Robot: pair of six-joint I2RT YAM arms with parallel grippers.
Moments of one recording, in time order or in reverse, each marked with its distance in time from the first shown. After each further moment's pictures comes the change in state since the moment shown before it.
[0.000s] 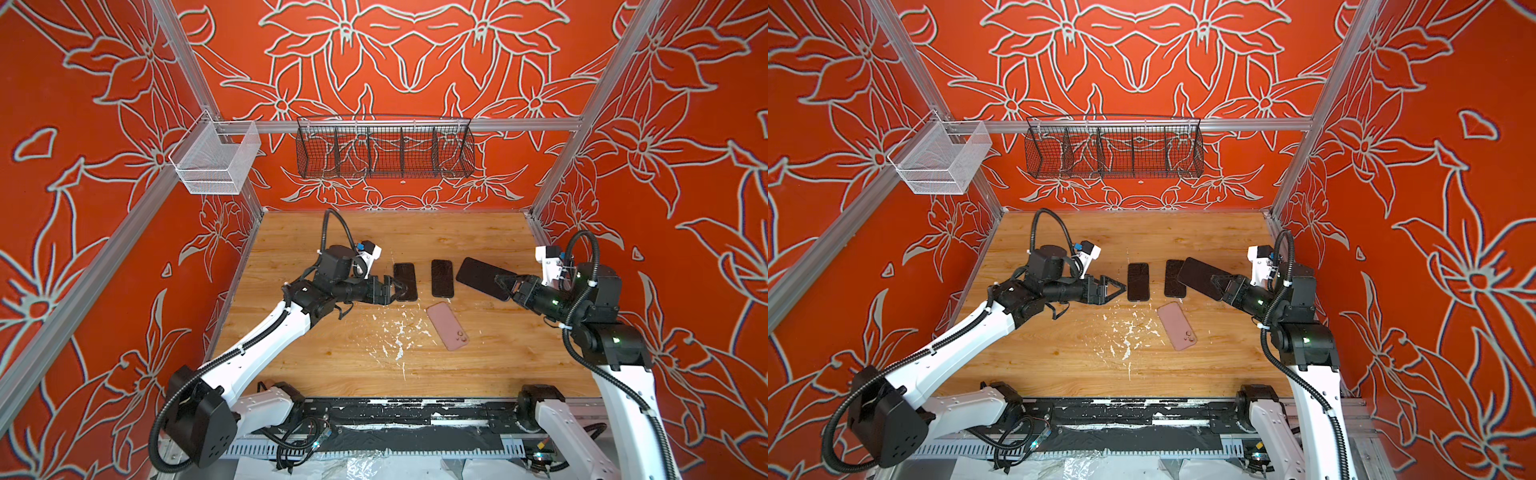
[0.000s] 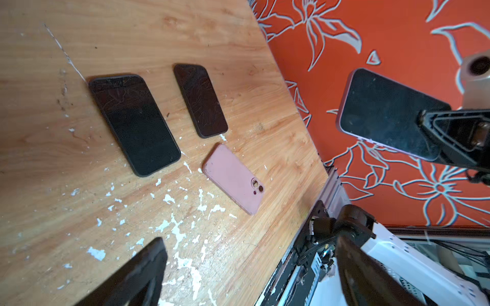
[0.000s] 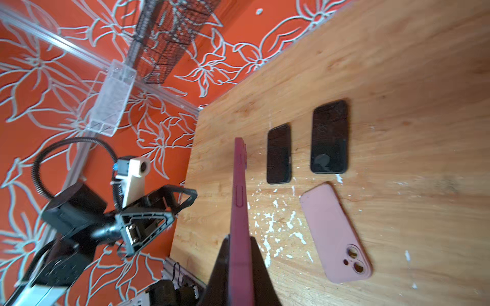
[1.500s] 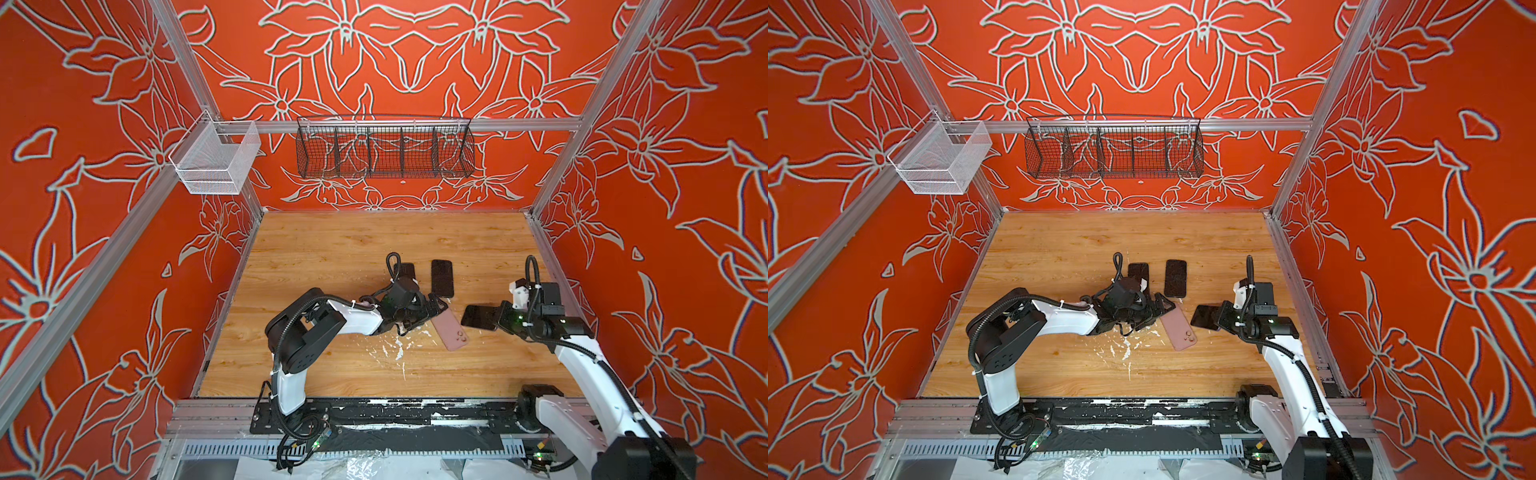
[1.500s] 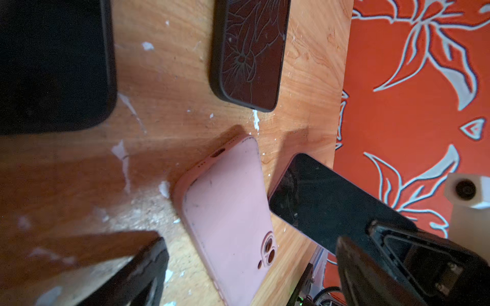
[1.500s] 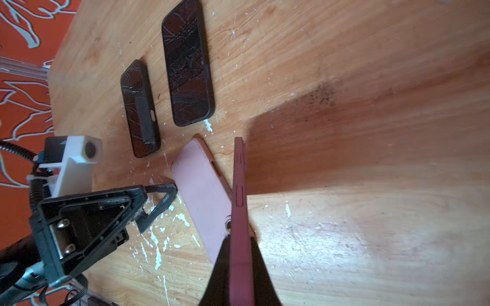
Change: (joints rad) left arm -0.241 0.663 -0.053 0.731 -0.145 -0.724; right arm 0.036 0.180 -0.405 0.147 0.188 -0.128
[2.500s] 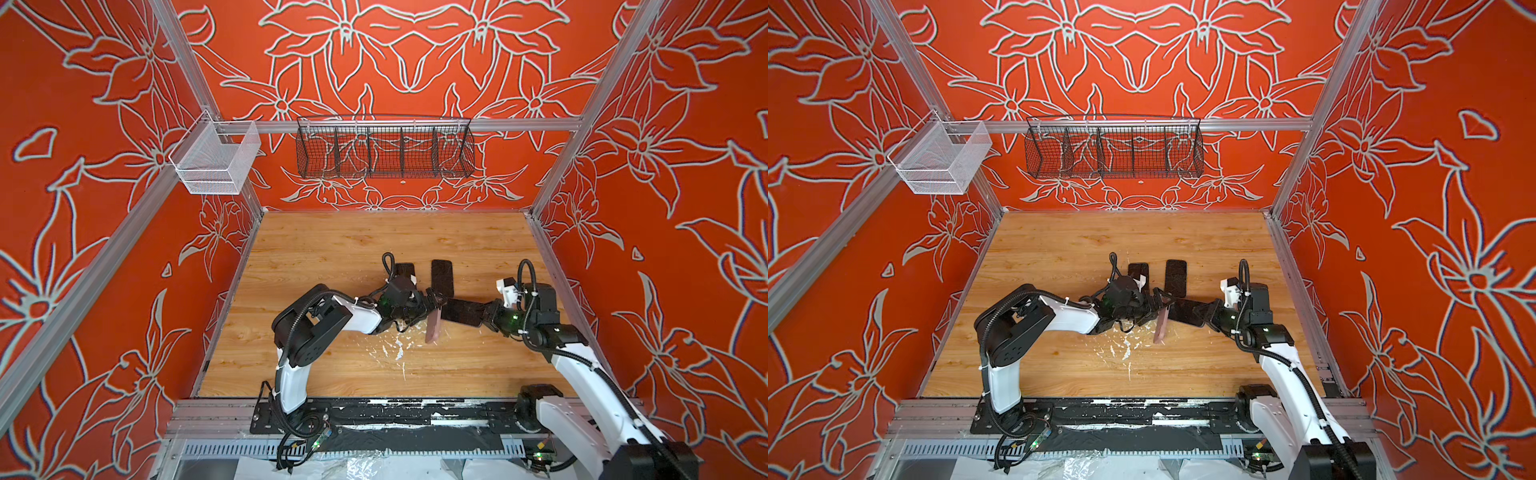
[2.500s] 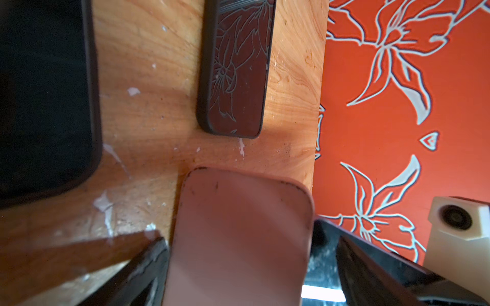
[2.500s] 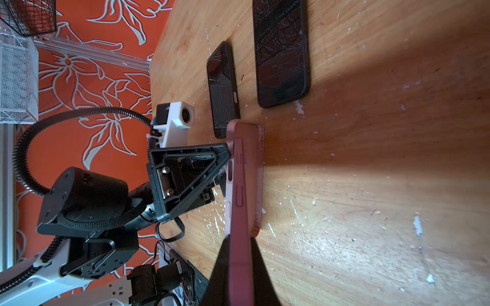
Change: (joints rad) left arm 0.042 0.052 -0.024 0.166 0.023 -0.023; right arm 0.083 -0.050 -0.080 0.225 -0.251 0.218
